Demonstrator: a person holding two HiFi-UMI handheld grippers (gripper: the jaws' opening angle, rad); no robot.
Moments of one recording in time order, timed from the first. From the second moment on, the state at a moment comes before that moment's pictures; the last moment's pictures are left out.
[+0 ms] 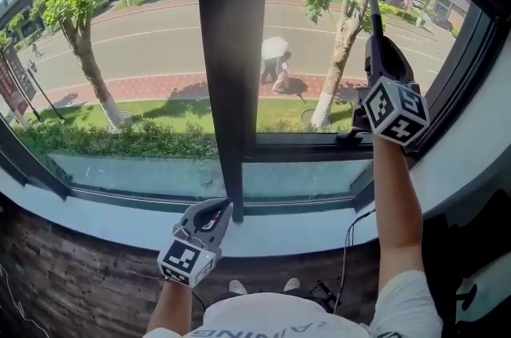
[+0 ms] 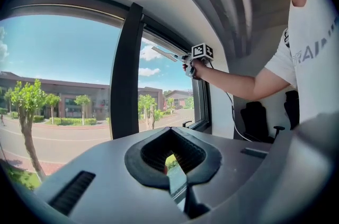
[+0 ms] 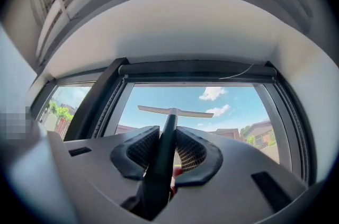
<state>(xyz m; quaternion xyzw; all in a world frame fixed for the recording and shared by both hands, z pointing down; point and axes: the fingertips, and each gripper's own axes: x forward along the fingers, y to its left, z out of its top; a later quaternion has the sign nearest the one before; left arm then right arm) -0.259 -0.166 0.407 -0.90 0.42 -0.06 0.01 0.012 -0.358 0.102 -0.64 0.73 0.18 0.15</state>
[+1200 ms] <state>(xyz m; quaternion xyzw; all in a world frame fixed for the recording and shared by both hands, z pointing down) -0.209 -0.165 0.396 -0.90 0.43 -0.03 0.00 0.016 -0.390 0.028 -0.65 0.70 0.26 0.15</state>
